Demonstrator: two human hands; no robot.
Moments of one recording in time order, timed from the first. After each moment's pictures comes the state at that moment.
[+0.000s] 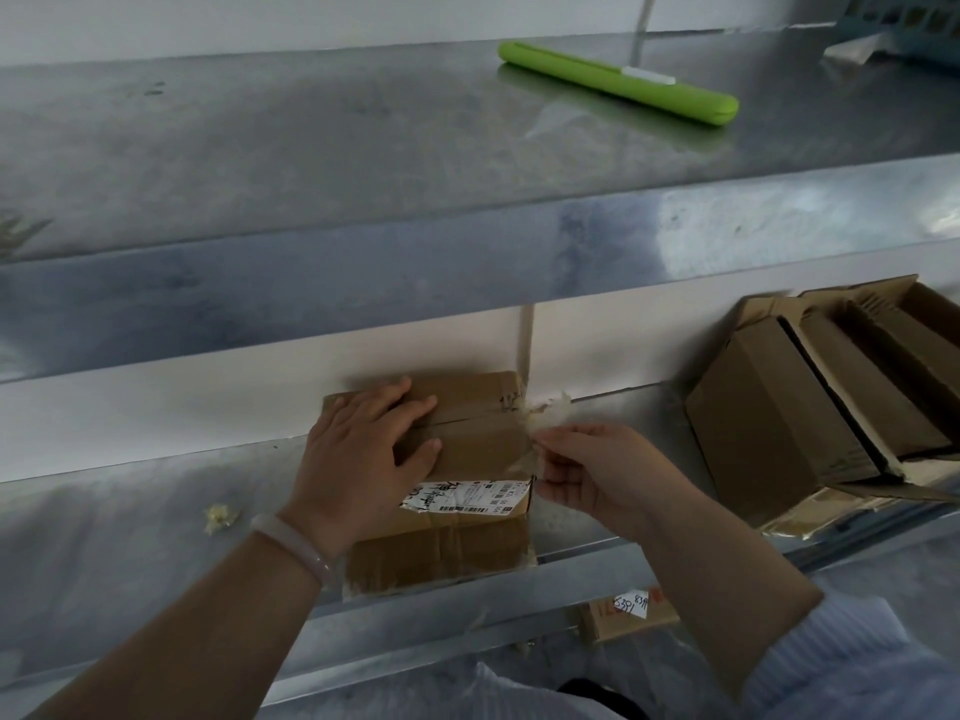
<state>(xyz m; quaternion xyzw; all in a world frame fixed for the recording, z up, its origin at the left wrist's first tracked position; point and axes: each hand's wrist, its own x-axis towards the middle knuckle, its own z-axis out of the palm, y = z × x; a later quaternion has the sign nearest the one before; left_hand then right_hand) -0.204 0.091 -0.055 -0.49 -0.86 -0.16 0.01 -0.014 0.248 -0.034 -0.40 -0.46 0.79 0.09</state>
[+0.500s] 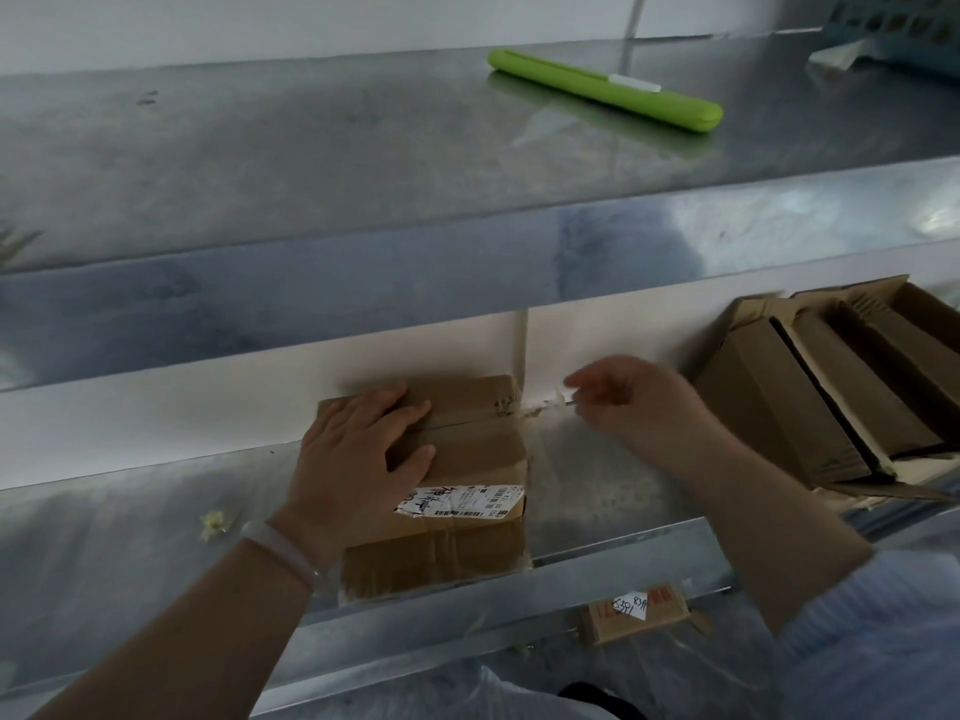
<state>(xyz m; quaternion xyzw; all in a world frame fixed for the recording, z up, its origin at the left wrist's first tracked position) -0.206 0.089 -0.055 -0.50 -0.85 -0.15 0.02 0.001 0.290 -0.002 -0.35 -0.81 0.44 0.15</state>
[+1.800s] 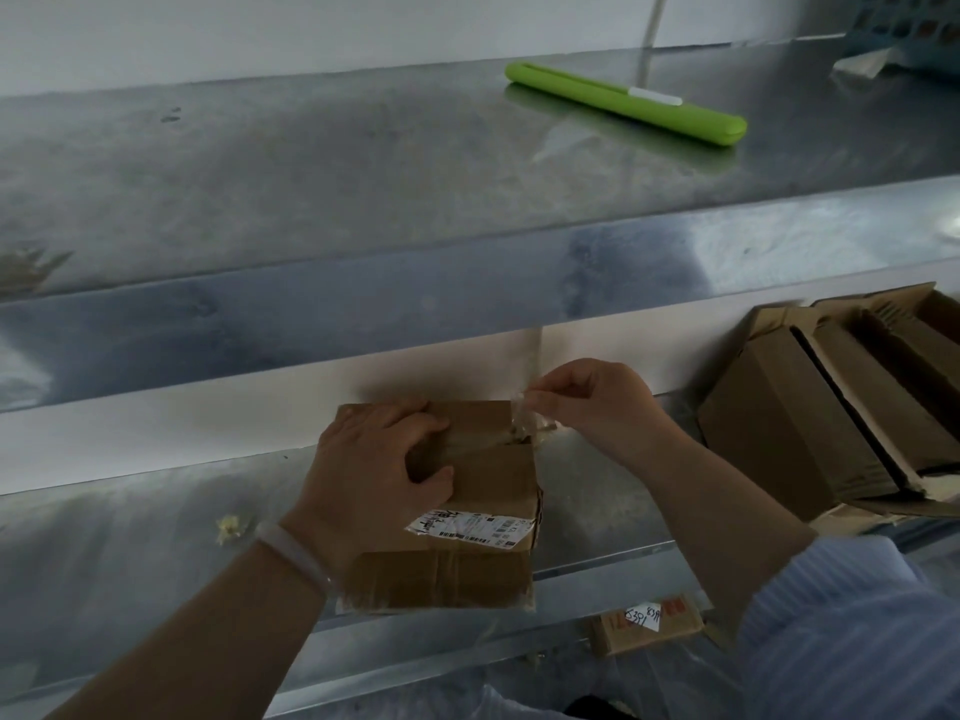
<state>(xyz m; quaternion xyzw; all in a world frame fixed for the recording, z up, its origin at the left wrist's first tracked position) -0.202 0.089 -0.040 -0.52 -0.83 -0.18 0.01 -0.043 0.284 -0.018 -0.32 -0.77 0.51 0.19</state>
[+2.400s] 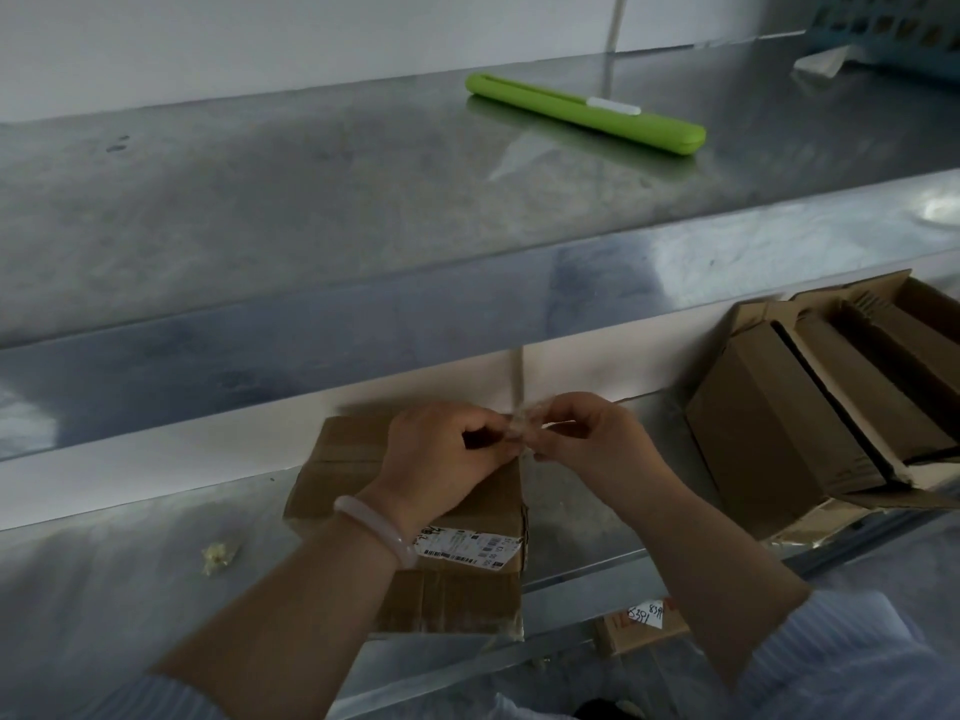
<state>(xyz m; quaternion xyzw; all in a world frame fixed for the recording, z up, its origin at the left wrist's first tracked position) -0.176 0.154 -0.036 -0.54 -0.76 -0.34 -0.13 -0.026 0.268 -0.042 -0.32 -0.67 0.62 0.24</state>
